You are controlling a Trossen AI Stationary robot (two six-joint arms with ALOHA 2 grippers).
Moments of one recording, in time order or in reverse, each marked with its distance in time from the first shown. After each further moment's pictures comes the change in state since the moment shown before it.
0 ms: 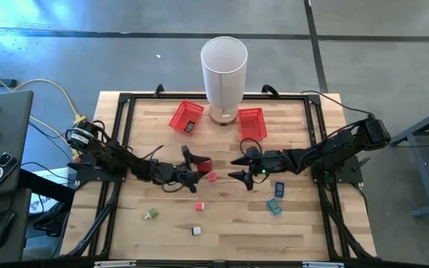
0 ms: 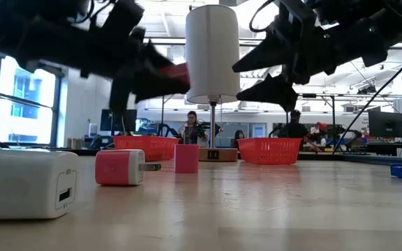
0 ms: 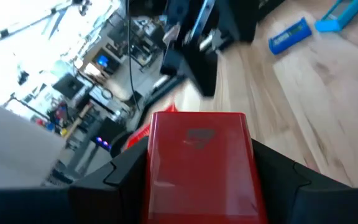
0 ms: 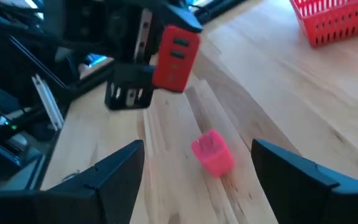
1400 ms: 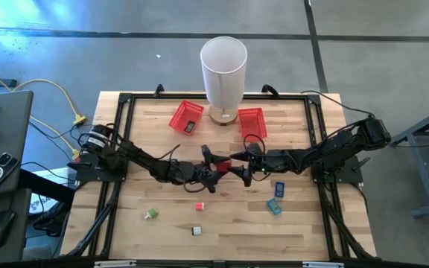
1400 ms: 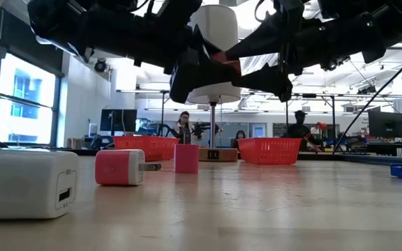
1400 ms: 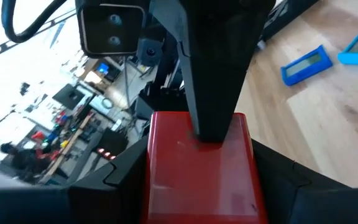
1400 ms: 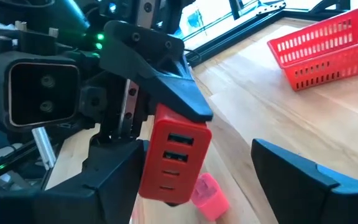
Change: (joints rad) left arm 0.059 0.151 0.296 -0.108 0.094 0.041; right arm 0.000 0.000 0.000 0.099 0.116 -0.030
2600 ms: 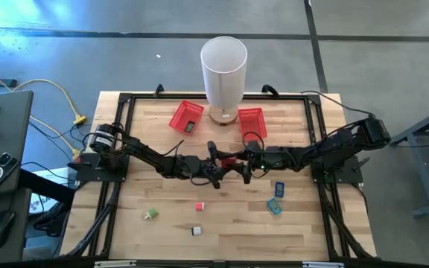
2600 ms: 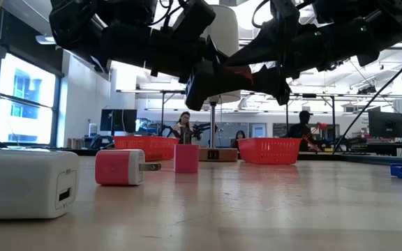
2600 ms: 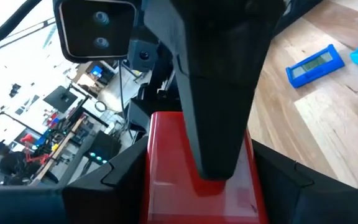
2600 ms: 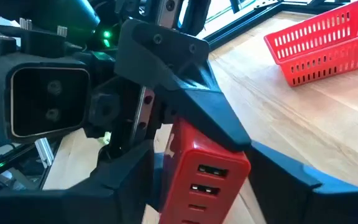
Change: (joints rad) left arm 0.071 0.060 0.049 0.011 0.093 -0.006; right arm -0.037 0.000 0.000 -0.015 -0.054 0.006
